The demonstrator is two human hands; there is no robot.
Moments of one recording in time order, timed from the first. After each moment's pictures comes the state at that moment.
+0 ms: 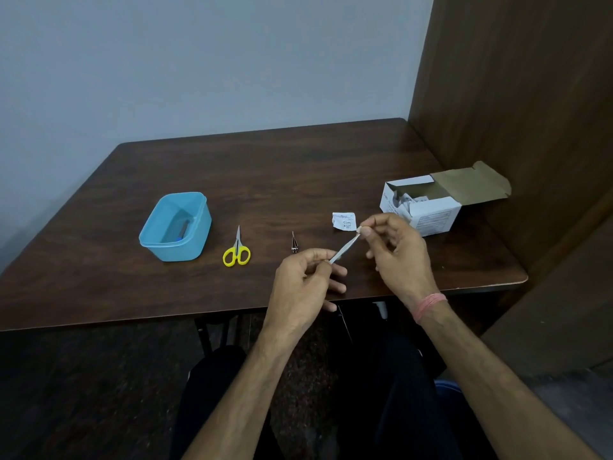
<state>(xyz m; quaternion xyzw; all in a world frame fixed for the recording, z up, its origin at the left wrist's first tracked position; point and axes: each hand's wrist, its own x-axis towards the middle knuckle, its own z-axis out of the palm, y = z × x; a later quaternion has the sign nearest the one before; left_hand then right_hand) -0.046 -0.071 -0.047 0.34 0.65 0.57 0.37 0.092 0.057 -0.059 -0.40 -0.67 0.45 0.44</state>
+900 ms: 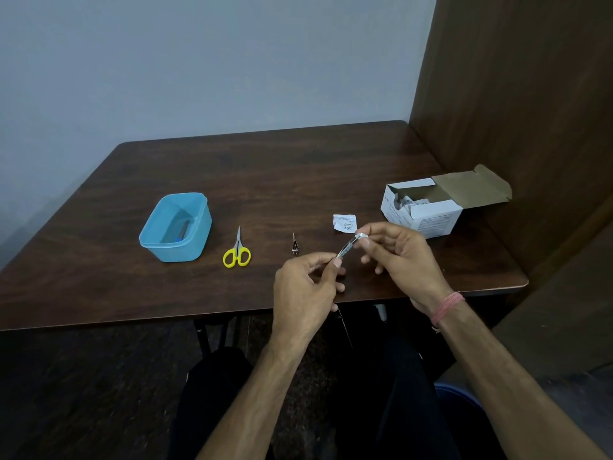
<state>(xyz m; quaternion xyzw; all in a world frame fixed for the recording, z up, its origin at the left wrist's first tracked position) -0.039 -0.067 -0.056 0.35 0.69 0.57 0.27 0.104 0.066 -0.059 -0.31 -0.66 0.58 0.37</state>
